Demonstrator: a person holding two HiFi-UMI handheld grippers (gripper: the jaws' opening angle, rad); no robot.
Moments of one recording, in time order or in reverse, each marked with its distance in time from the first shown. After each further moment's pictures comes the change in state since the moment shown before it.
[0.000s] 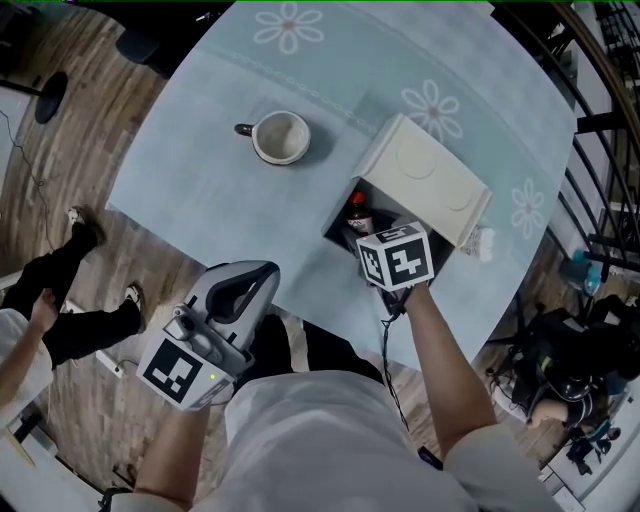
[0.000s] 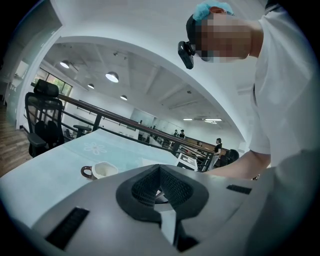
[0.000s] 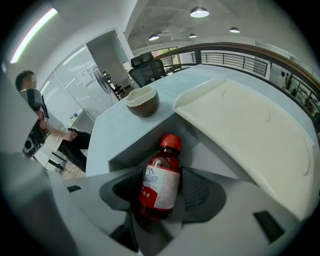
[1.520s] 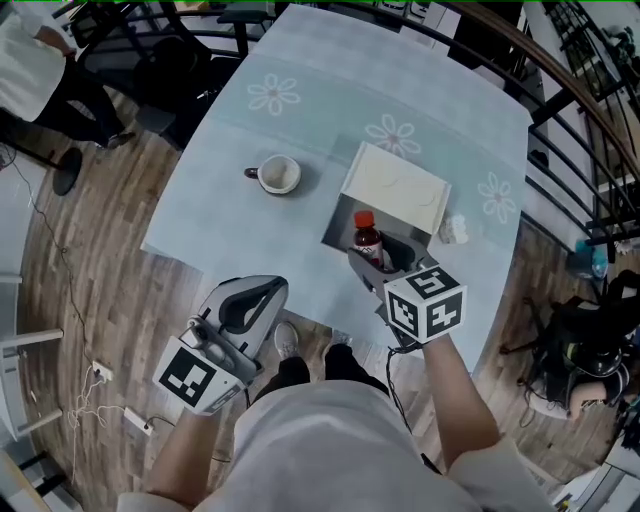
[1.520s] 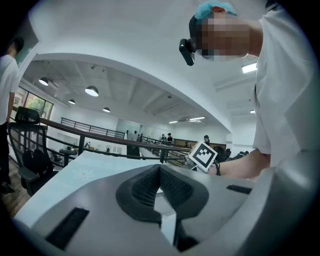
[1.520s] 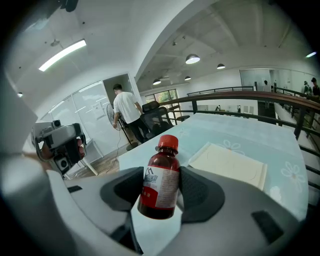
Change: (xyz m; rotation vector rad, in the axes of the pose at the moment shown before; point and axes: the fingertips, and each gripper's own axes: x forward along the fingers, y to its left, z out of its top) left arm -0.059 -0.087 0.069 0.205 -0.073 -0.114; right arm -0.191 0.079 0.027 0.022 -0.471 0.018
